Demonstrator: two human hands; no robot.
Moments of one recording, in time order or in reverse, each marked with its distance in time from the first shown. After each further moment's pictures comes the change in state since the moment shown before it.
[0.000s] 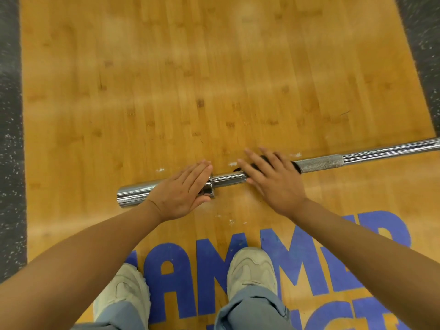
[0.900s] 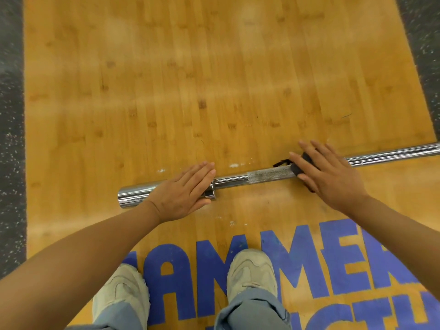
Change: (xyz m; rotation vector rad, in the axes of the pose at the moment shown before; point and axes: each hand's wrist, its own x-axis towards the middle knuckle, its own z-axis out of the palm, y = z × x) left_hand -0.002 -0.003 0.003 0.050 0.088 0.084; right_hand -0.043 0.087 -0.018 -0.074 -0.083 0.000
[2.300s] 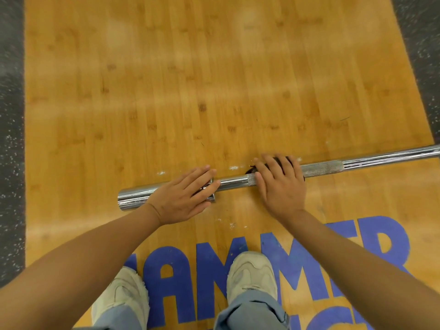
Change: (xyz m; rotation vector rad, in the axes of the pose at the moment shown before) left_hand -0.003 0.001 0.000 -0.057 -0.013 0.038; right_hand 0.040 -0.101 0.019 0.071 0.282 0.232
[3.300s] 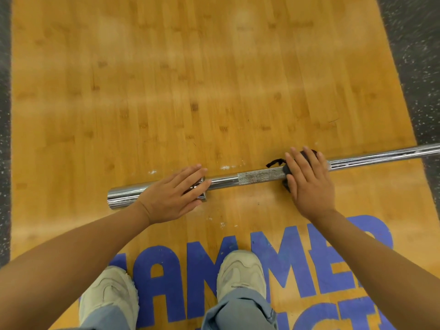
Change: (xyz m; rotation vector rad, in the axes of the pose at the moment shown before) left_hand 0.001 -0.002 0.000 -0.001 0.003 0.003; right_hand -0.027 0.080 -0.015 -0.053 -0.026 -0.029
